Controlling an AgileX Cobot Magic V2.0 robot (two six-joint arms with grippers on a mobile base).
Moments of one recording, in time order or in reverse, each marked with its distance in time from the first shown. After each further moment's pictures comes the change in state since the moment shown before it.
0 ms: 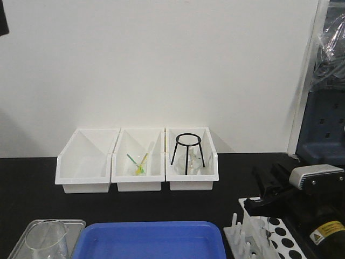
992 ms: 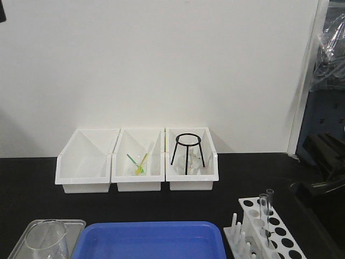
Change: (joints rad) left arm 0.000 0.001 0.000 0.003 -0.044 0.000; right arm 0.000 -0.537 0.002 -0.017 0.451 0.001
